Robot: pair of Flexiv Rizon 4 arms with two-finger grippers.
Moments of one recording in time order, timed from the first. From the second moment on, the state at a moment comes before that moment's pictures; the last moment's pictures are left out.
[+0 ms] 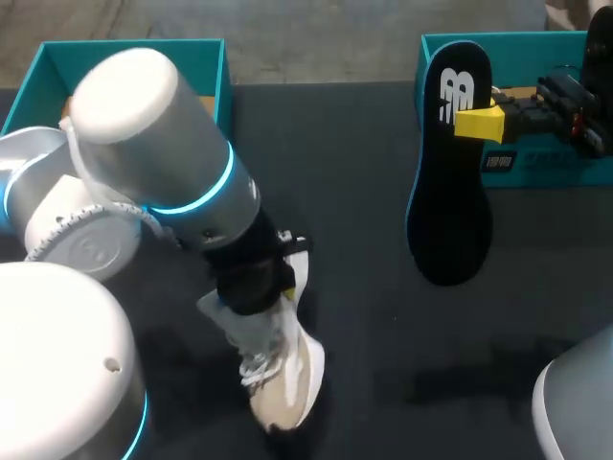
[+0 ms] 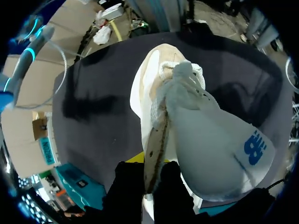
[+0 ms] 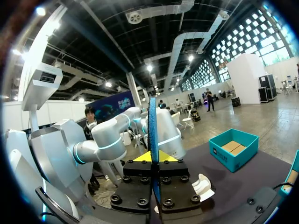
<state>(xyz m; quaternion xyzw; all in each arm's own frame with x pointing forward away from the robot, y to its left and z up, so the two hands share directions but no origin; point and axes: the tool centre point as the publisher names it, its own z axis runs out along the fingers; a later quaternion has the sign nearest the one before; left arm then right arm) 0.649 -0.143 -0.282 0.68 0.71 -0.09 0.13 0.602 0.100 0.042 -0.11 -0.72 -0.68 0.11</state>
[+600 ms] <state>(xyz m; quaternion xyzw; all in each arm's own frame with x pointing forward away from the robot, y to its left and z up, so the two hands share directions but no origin) 0.640 -0.167 -0.314 0.70 0.71 -0.09 0.09 0.602 0.100 0.042 -0.11 -0.72 -0.68 0.11</state>
